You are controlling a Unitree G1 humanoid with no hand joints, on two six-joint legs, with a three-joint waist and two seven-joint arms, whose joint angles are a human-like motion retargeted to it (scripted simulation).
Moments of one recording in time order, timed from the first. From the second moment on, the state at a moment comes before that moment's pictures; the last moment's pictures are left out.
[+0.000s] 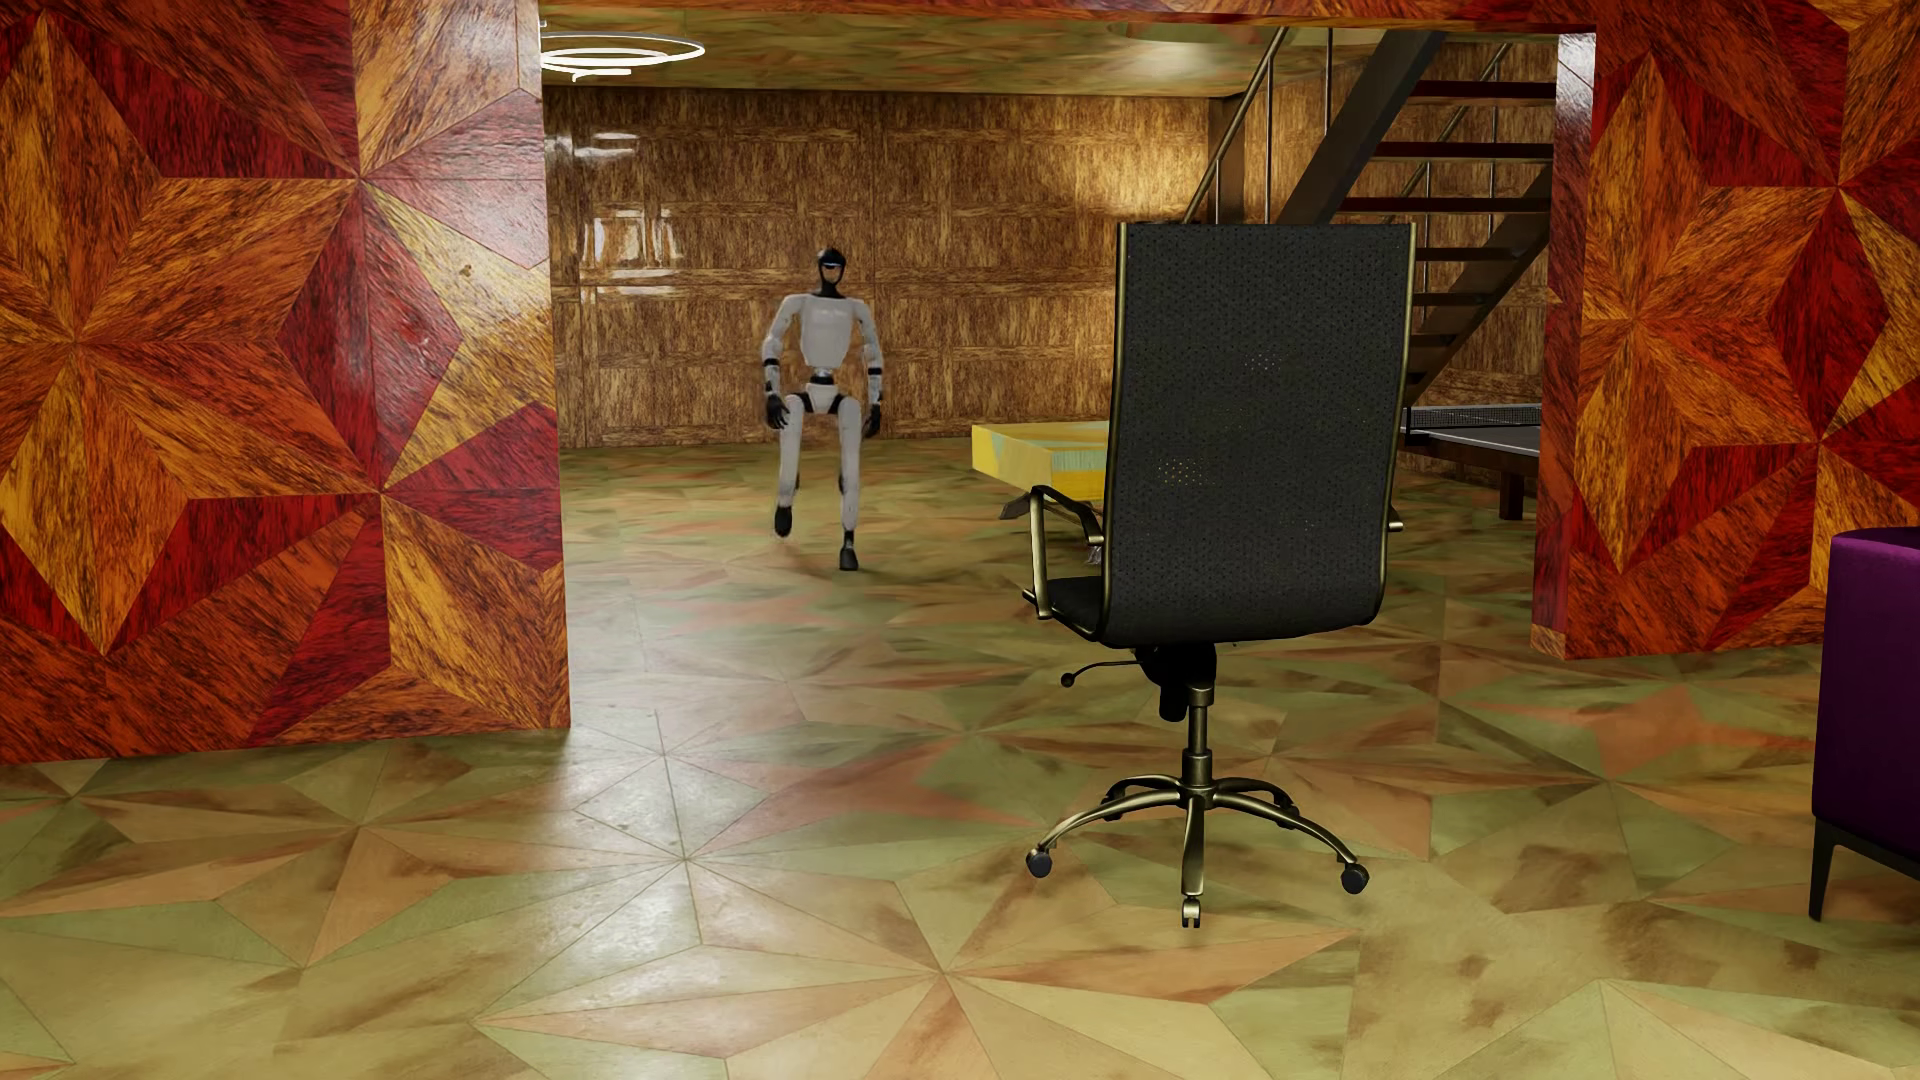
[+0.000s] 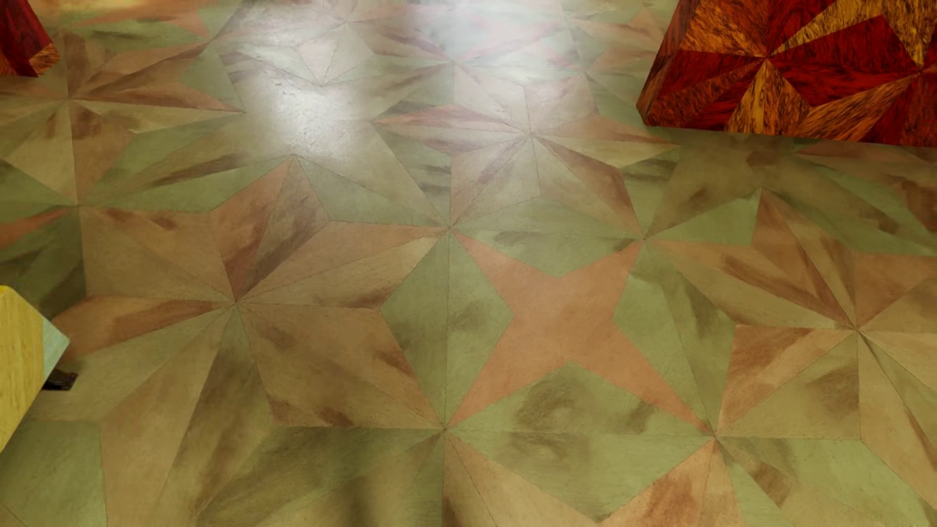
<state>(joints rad) -0.36 -0.13 0.10 0.05 -0.01 -0.01 0.00 0.00 0.07 0.74 1.32 0.16 0.14 -0.12 0.31 0.38 -0.41 0.00 0.00 -0.59 0.59 0.97 0.78 0.00 0.00 0.00 0.00 0.00 0.00</state>
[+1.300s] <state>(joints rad) -0.42 -0.08 0.04 0.19 -0.03 0.01 0.00 0.00 0.03 0.71 1.10 0.11 0.23 -0.06 0.18 0.40 -0.34 0.00 0.00 -0.46 0.69 0.98 0.93 0.00 0.00 0.00 0.00 0.00 0.00</state>
